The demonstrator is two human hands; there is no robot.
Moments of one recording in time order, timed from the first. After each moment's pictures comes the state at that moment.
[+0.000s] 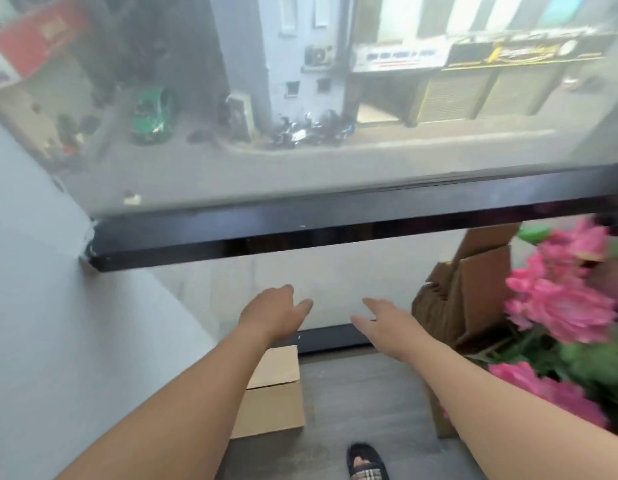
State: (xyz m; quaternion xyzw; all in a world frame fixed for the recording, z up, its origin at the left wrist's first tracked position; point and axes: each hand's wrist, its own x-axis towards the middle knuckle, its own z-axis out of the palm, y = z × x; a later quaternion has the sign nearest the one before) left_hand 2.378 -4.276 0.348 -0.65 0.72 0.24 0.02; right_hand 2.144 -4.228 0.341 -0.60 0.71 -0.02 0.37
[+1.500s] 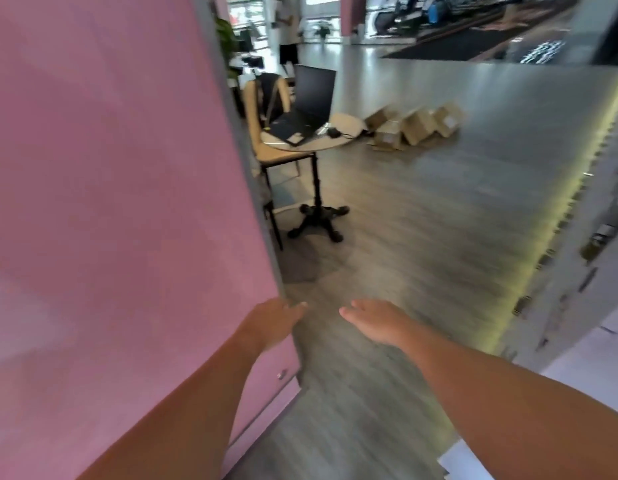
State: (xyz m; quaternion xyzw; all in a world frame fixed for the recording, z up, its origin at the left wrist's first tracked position) left_hand 1.643 -3.458 0.546 0.31 0.89 0.20 0.26; right_hand 1.786 -3.274 0.505 0.33 0.87 -0.35 0.10
